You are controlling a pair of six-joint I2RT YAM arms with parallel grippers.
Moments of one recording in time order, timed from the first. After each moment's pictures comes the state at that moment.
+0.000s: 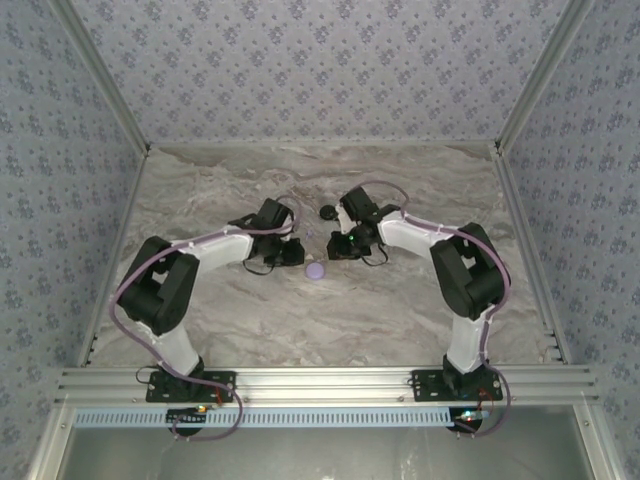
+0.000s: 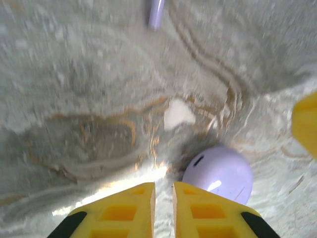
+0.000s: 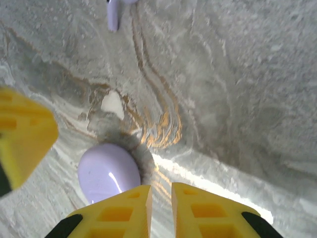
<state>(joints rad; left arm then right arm) -0.56 1.77 1.07 -0.38 0.27 -0.50 0.58 1.85 1.20 -0.50 -0.36 0.39</state>
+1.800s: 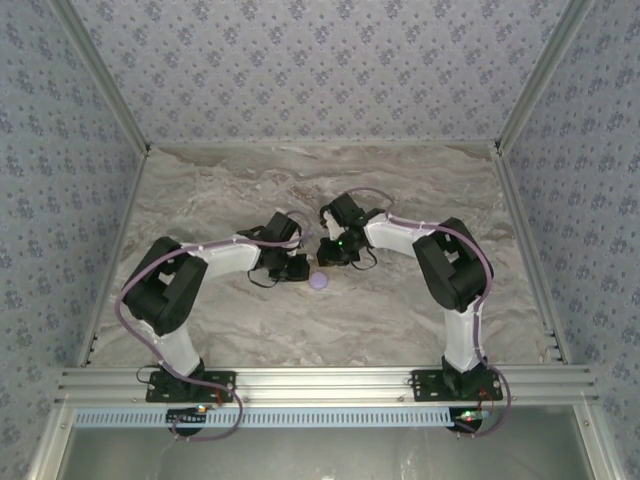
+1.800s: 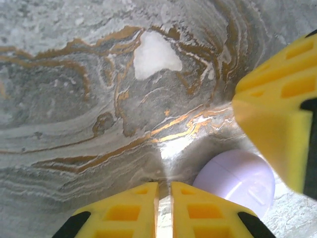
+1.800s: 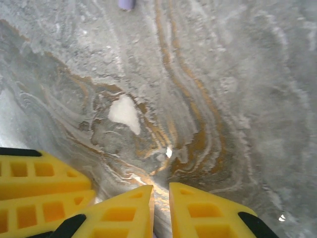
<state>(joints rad) -0.63 1.76 0.96 -0.35 0.29 -0.53 0.61 1.98 1.27 -0.48 -0.37 0.41</state>
